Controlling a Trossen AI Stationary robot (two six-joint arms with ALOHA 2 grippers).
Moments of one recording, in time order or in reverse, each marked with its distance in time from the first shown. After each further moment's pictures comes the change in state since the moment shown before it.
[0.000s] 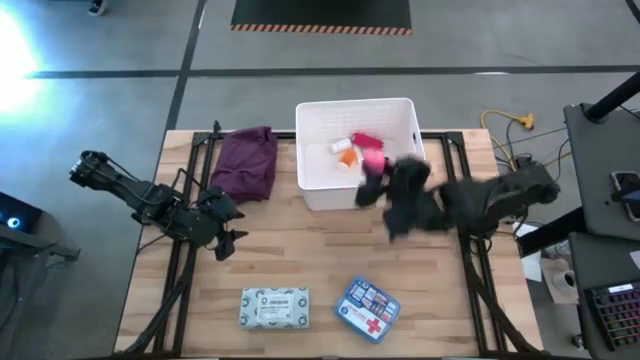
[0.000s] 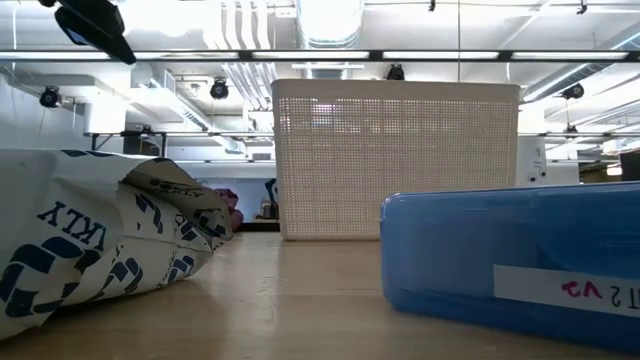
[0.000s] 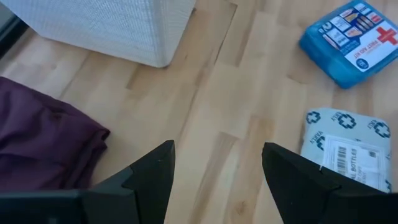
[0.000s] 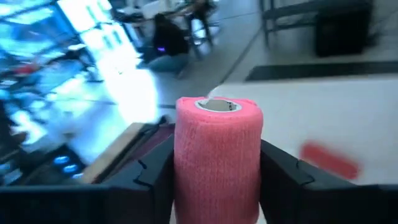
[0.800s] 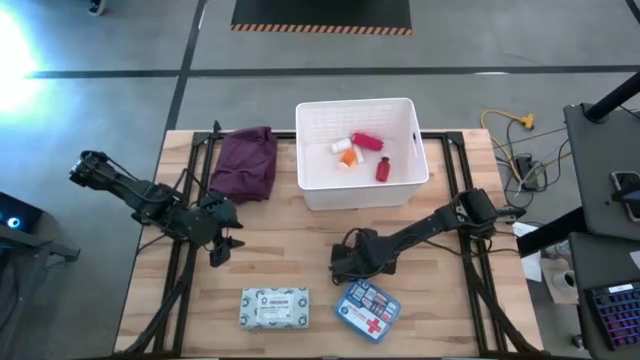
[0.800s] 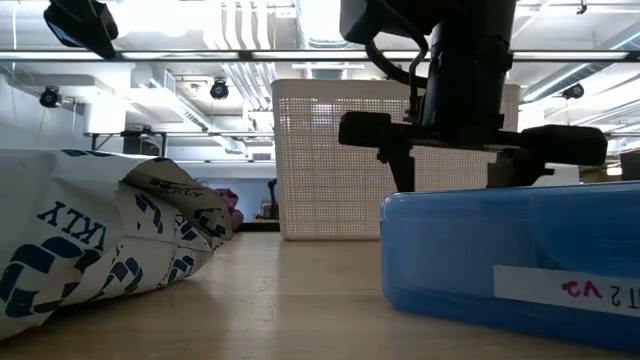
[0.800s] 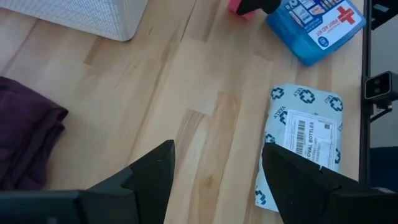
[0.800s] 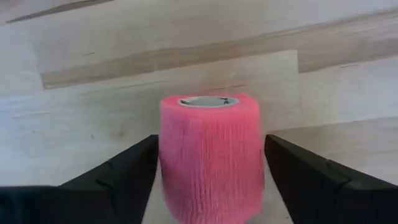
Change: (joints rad) left arm -0.002 0.000 0.010 0.000 0.161 -0.029; right arm 0.008 0.514 -0.257 0.033 -0.996 0.969
